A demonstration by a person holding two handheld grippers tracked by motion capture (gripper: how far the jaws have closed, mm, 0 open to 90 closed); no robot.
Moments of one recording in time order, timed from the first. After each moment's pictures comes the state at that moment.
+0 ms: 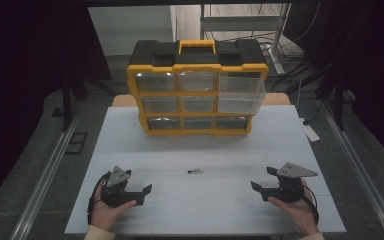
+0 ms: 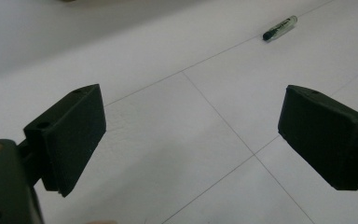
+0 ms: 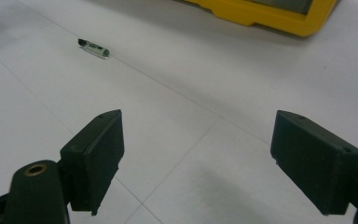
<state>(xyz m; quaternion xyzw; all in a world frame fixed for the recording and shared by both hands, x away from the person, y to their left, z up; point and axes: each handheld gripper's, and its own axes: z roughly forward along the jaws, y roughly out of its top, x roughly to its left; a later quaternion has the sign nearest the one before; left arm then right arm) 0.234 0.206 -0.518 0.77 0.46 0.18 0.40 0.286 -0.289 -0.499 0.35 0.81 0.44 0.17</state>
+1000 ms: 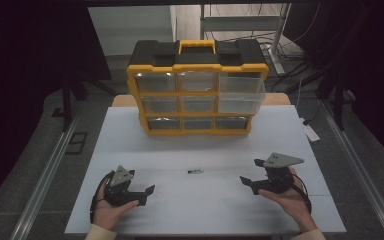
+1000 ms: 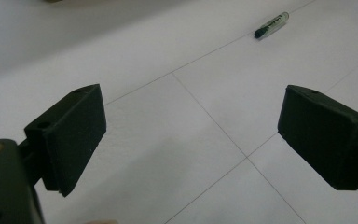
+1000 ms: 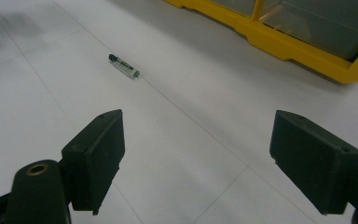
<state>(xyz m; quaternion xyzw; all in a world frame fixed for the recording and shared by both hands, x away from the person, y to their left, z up) 0.238 0.201 -0.519 0.78 0.45 0.17 0.40 0.302 -0.254 -0.472 0.30 0.84 0.43 0.15</state>
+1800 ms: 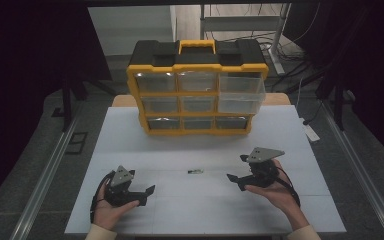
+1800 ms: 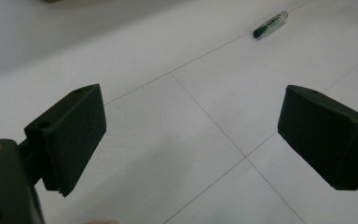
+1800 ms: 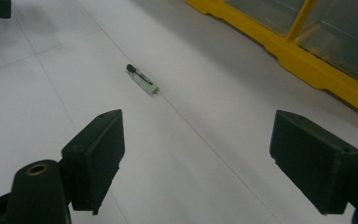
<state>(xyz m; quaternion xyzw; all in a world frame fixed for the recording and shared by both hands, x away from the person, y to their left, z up) 0.237 0.199 -0.519 0.78 0.45 0.17 0.40 0.314 -0.215 -0.465 0.25 0.86 0.41 0.15</state>
